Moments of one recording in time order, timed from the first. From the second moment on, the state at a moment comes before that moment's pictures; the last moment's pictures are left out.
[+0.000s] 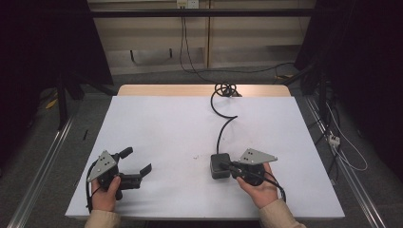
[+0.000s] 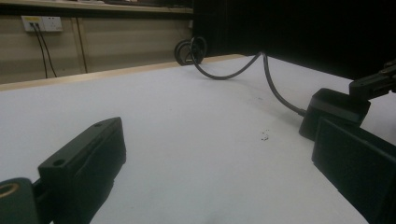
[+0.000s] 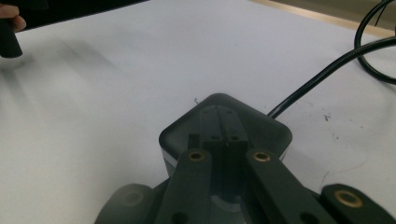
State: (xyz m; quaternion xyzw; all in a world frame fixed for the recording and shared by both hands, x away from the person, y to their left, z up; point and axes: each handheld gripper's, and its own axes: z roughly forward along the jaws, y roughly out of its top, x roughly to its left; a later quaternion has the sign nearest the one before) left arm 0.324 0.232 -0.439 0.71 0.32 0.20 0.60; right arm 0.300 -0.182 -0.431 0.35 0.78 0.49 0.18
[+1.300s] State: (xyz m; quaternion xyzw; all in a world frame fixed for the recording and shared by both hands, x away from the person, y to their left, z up) left arm 0.325 0.234 -0.438 0.71 0.32 0.20 0.60; right arm 0.299 -0.184 -0.433 0.35 0.77 0.50 0.18
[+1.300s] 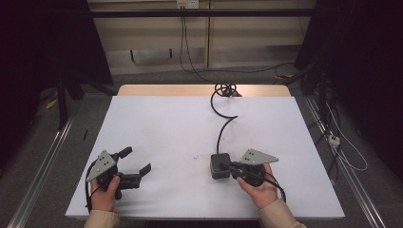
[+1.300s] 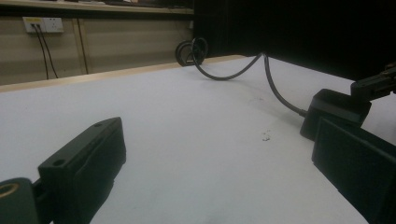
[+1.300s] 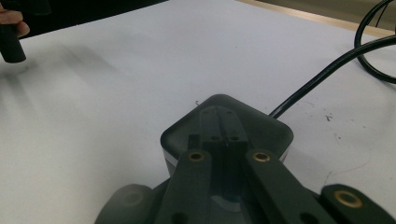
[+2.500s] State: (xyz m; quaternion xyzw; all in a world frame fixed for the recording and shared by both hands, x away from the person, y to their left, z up) left arm 0.326 0.233 -0.438 0.71 0.32 0.20 0.60; right arm 0.301 -0.186 -0.432 0.37 0.75 0.52 0.15
